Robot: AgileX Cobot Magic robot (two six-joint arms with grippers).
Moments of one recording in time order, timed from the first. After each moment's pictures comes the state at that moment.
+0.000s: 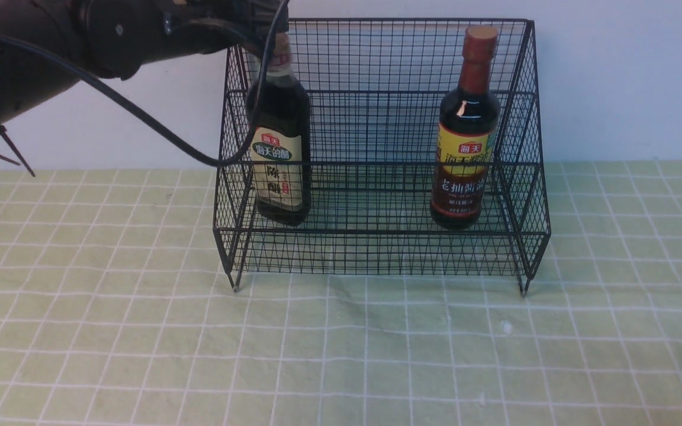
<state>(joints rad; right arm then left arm) -0.03 -0.01 0.02 0.04 0.38 -0.09 -0.30 1.70 -1.49 -0.12 0.16 0.01</state>
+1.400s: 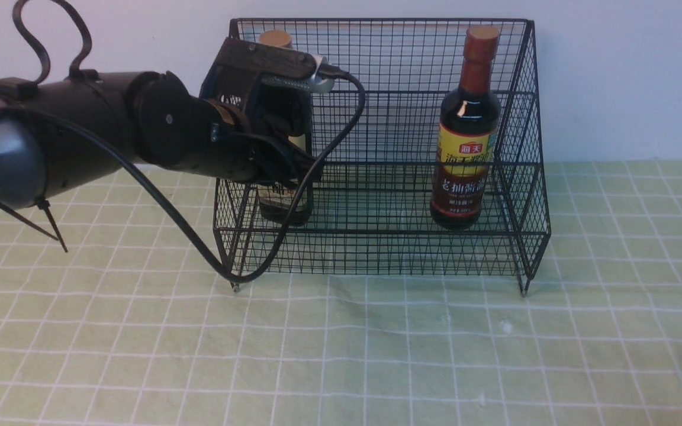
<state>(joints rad) -0.03 -0.01 0.02 0.04 0.38 -0.09 -0.38 1.72 -1.27 -0.23 0.30 0.16</state>
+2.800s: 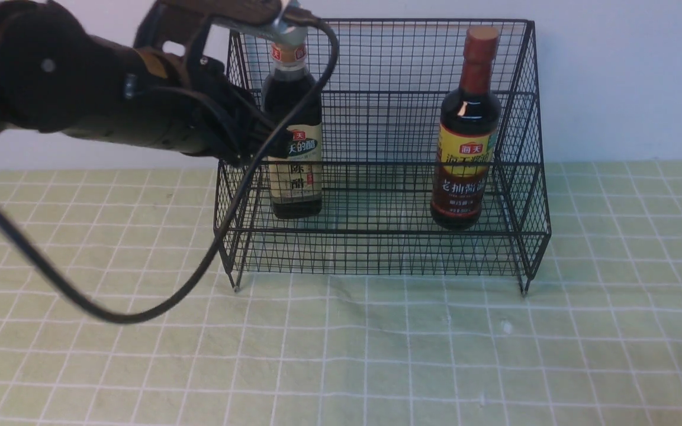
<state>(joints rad) -0.03 -0.01 0.02 0.04 0.38 -0.09 -0.38 1.38 -1.18 -0.23 0.51 0.21</state>
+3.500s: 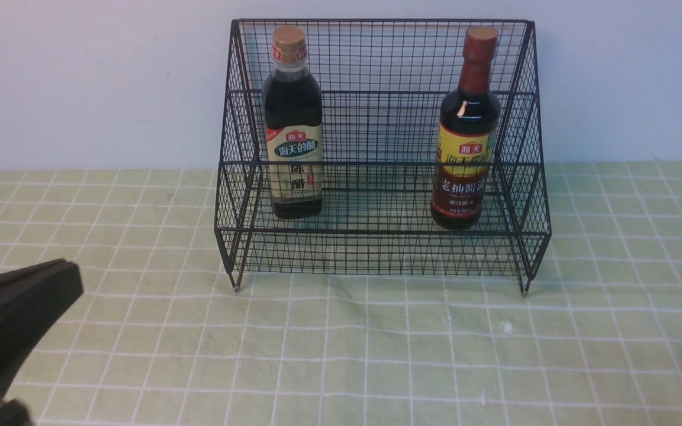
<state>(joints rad) -0.03 -0.01 0.02 0.04 0.38 -0.09 -0.38 0.41 -0.53 -0.32 0.42 0.16</state>
